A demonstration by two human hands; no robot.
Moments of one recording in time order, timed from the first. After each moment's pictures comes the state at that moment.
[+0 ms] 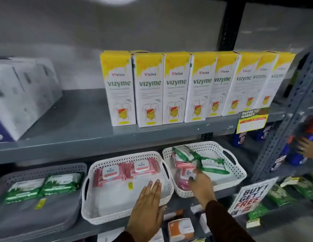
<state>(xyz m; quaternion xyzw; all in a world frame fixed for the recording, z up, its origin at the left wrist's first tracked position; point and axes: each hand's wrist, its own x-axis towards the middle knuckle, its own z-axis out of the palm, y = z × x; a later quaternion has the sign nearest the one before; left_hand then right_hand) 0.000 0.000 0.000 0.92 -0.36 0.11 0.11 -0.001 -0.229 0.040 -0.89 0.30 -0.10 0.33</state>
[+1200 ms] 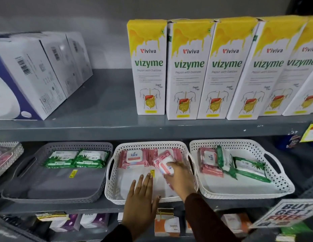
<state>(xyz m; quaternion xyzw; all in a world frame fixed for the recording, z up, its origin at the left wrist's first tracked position) 0.014 0.054 -0.012 0.98 -0.19 0.06 0.08 0.072 -0.123 0.009 -0.94 0.05 -0.01 0.33</state>
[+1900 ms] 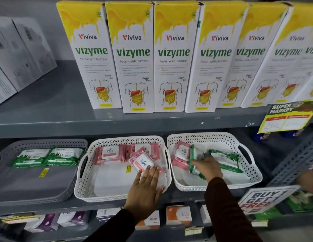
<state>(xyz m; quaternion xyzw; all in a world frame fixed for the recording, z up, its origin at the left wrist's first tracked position) 0.029 -0.044 -0.015 0.96 -0.26 0.02 0.05 0.074 -0.305 0.009 -0.84 0.37 0.02 0.40</state>
